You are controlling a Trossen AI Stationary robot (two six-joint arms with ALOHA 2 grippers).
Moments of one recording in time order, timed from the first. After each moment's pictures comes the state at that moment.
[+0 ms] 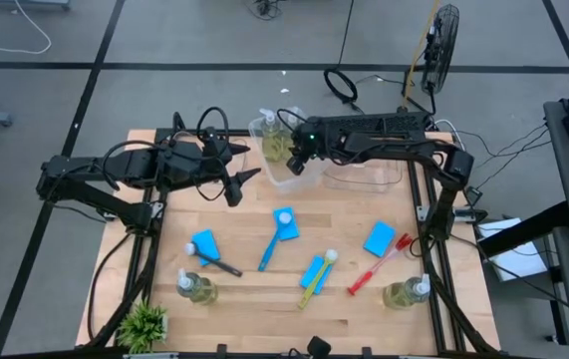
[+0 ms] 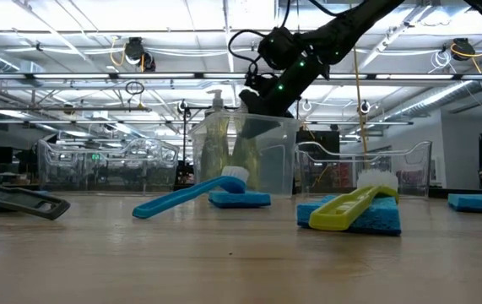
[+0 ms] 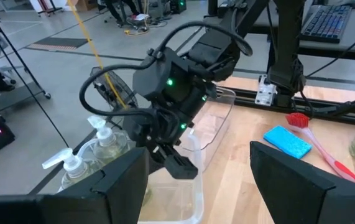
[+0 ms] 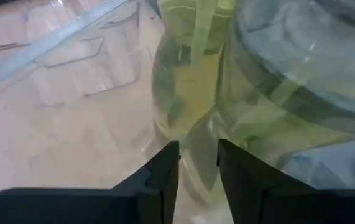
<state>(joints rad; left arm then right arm) -0.03 1.19 1.32 -0.47 -0.46 -0.06 -0.45 1.82 1.27 -0.10 0.11 0.01</state>
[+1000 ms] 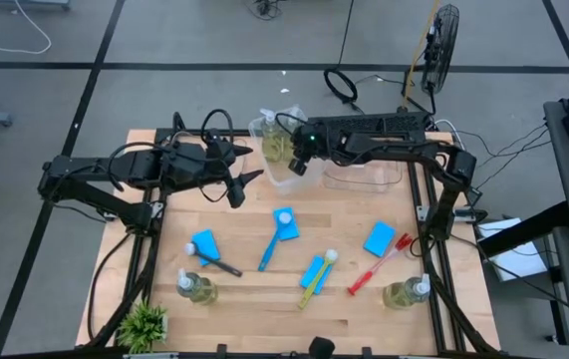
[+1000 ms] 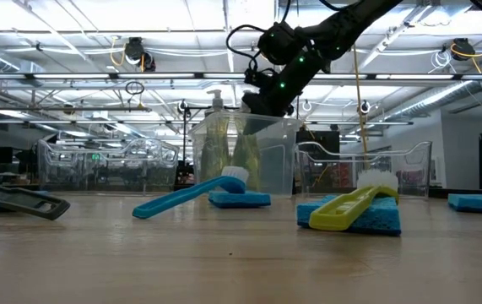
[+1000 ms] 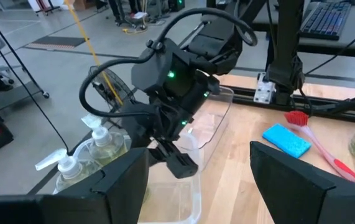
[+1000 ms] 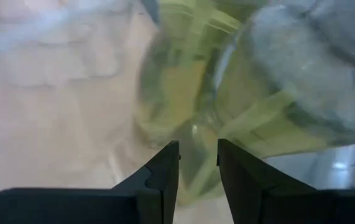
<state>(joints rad) -0.03 1.20 1.32 -0.46 -0.45 -0.06 -0.43 1.80 1.28 -0.14 0.22 -0.14</state>
